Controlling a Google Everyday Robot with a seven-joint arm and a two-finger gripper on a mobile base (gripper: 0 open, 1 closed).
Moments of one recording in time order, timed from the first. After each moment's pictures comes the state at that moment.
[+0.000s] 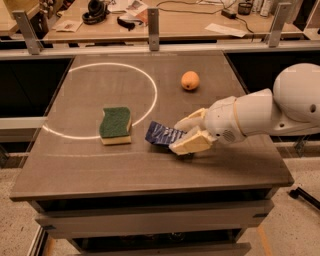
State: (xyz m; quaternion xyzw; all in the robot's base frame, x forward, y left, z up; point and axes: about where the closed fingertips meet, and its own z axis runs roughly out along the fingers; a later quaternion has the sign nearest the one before) arm 0.501 -0.061 0.841 -0.55 0.70 0.23 0.39
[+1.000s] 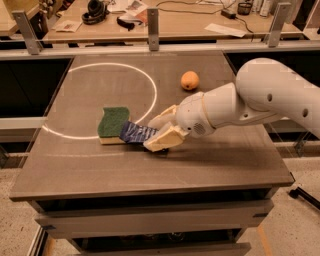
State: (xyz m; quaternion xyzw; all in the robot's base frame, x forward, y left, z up) arm 0.514 0.004 0.838 -0.58 0.67 0.27 0.38
